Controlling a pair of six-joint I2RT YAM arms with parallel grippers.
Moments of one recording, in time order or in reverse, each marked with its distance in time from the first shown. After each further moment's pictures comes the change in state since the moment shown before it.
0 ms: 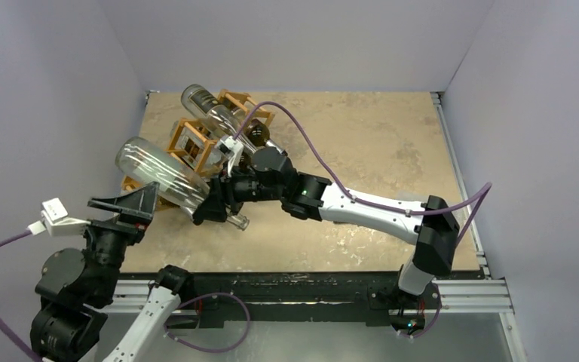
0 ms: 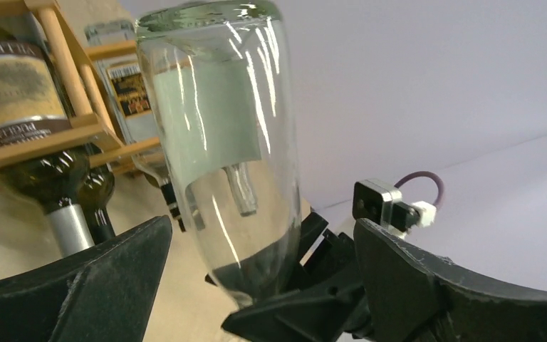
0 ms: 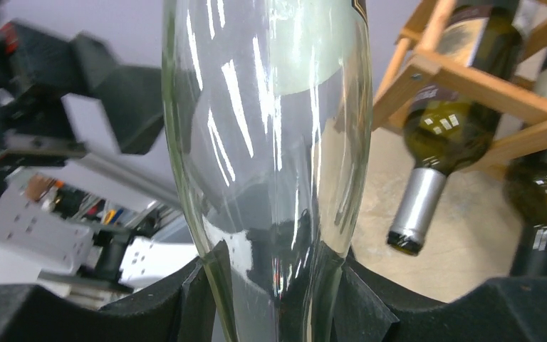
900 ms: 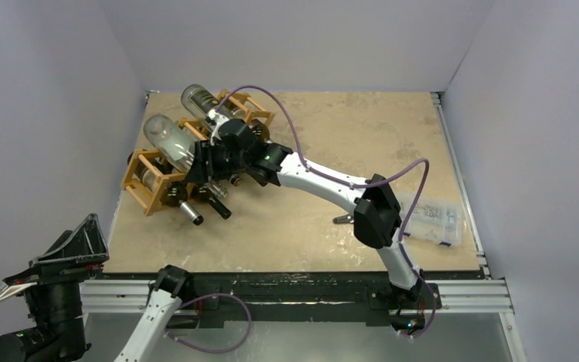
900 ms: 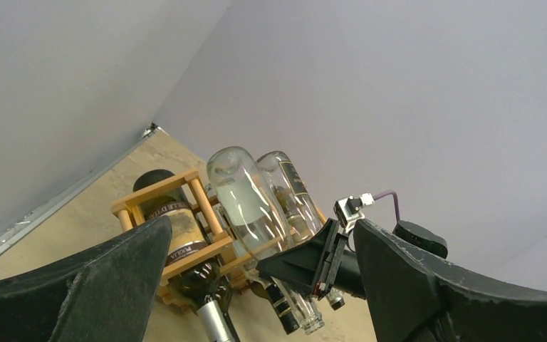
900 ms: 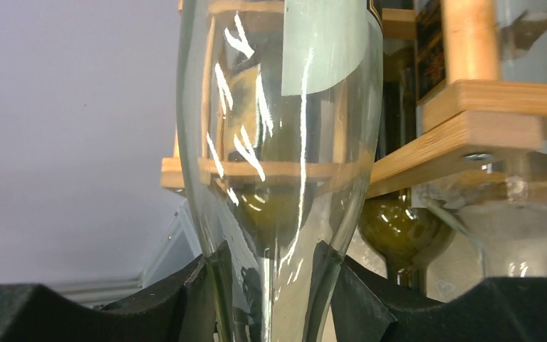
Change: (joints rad) left arm 0.000 -0.204 0.130 0.009 -0.294 0.507; right arm -0.122 0.451 0.538 -0.351 0.142 0.098
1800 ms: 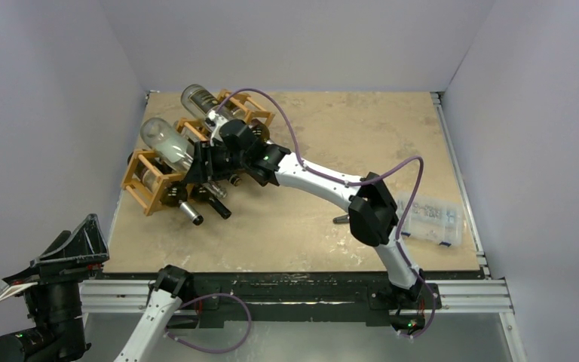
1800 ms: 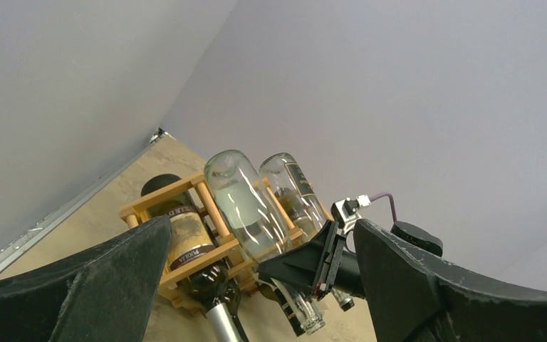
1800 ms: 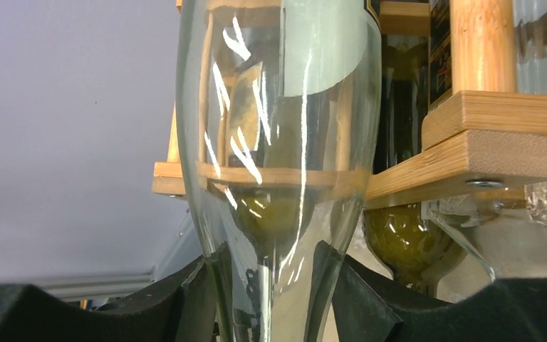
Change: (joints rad) left arm -0.001 -0.003 0.000 0.008 -0.007 0.048; right arm -0.027 0.047 0.003 0.052 -0.074 0.042
